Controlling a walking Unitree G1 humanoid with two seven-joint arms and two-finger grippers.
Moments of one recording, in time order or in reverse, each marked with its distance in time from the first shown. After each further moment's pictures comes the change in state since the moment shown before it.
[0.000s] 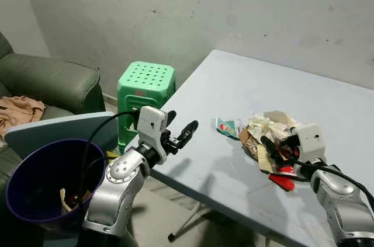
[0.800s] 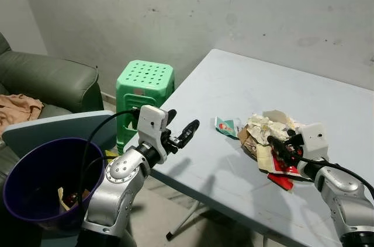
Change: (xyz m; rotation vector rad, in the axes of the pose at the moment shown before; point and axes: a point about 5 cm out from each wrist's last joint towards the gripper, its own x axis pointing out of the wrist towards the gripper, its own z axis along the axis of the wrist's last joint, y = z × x) left arm -0.001 0.001 0.003 -0.001 -0.007 0.023; right arm 0.001 -0.011 -0.002 0.013 0.010 0.027
